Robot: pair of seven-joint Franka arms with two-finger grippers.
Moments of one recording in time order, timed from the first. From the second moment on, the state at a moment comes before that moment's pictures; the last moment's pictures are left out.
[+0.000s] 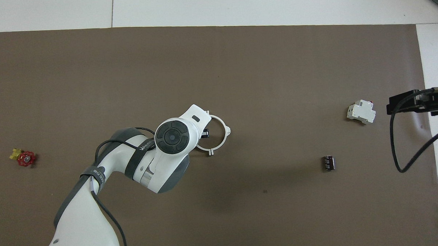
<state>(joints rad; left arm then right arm) -0.65 0.32 0.04 -2.05 0.06 2.48 -0.68 0.10 -0.06 -0.08 -1.60 -0.02 1.54 0.10</state>
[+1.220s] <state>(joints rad) -0.65 0.32 0.04 -2.04 0.06 2.48 -0.68 0.10 -0.06 -0.08 -1.60 -0.02 1.54 0.10</state>
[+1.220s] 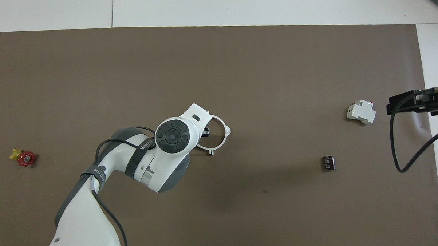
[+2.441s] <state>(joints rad) -0.34 0.03 0.06 -1.99 0.04 2.14 -0.21 0.10 -0.06 -0.08 -1.60 -0.02 1.54 0.10</state>
